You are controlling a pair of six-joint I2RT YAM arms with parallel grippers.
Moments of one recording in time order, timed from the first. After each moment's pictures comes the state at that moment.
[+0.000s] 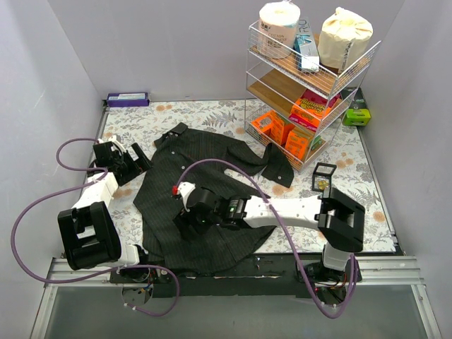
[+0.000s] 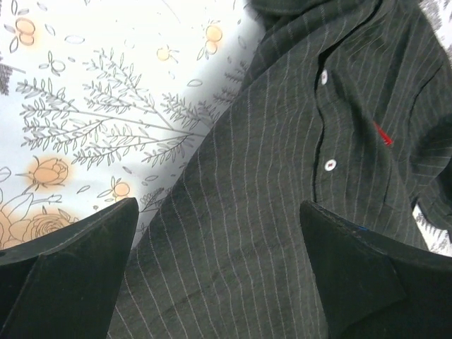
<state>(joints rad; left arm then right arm) 0.26 1.38 0.80 -0.21 0.33 -0.35 1.31 1.72 1.19 -0.22 0.00 0.38</state>
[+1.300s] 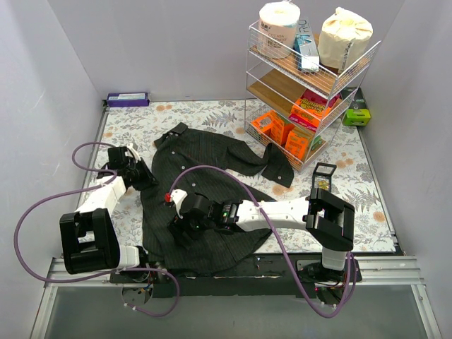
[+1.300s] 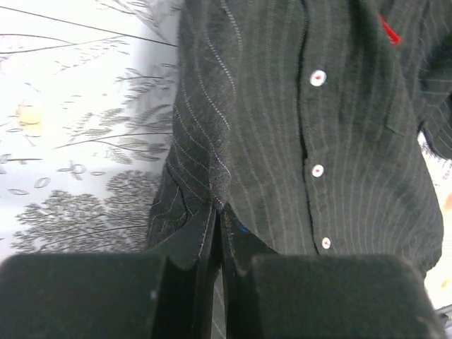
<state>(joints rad) 0.15 1.35 0.74 -0.34 0.35 -0.35 1.36 1.81 1.23 -0.14 -0.09 0.39</state>
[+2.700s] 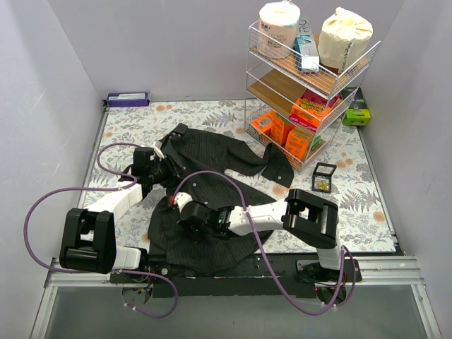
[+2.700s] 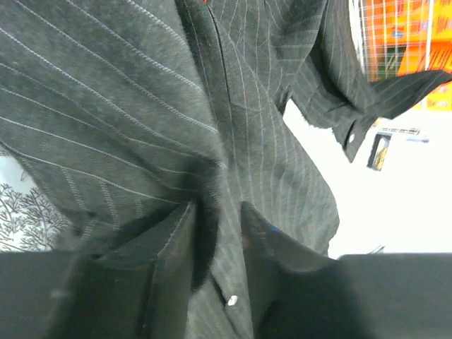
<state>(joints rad) -0.14 1.34 0.64 -0.01 0.43 -0.72 1.36 1.94 1.17 -0.01 0.08 0.44</state>
